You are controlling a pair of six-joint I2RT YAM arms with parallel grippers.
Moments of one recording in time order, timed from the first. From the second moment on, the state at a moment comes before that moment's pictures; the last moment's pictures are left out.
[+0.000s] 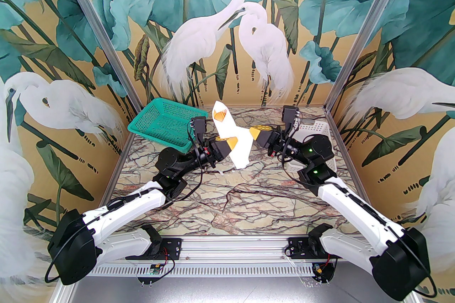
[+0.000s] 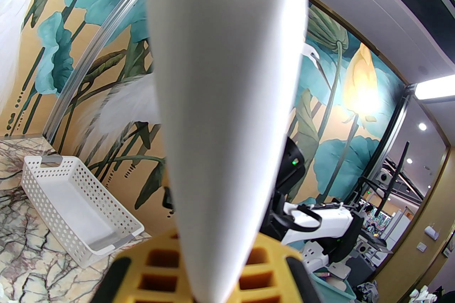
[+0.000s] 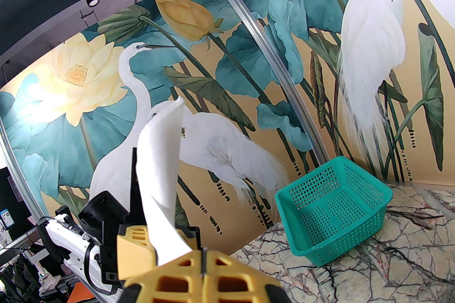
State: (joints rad) left arm -0.72 1.17 0.73 0.85 0.47 -0.83; right arm 0.44 1.09 0.78 0.69 -0.72 0.77
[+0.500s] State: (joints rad) left arm -0.72 1.20 0.74 0.94 0.49 -0.86; right arm 0.49 1.20 0.78 0.84 -0.70 0.79
